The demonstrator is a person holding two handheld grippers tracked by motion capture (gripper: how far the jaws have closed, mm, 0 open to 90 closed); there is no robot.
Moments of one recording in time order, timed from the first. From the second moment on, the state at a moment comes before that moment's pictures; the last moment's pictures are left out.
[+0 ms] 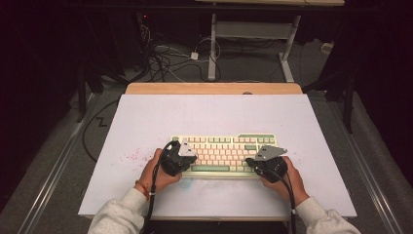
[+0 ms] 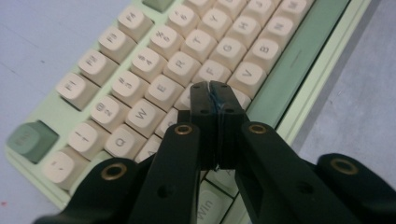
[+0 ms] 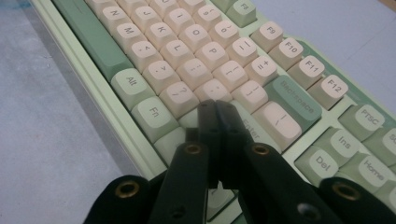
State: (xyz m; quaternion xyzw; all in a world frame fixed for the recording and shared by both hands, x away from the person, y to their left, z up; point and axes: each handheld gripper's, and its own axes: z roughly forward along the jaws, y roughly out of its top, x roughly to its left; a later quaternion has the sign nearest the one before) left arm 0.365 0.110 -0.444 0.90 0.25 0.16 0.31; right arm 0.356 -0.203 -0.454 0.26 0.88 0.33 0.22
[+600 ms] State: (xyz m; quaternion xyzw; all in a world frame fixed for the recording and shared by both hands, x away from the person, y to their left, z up) left arm 0.360 0.118 -0.436 0.88 0.26 0.21 0.34; right arm 0.351 -0.213 -0.433 0.27 0.85 0.39 0.23
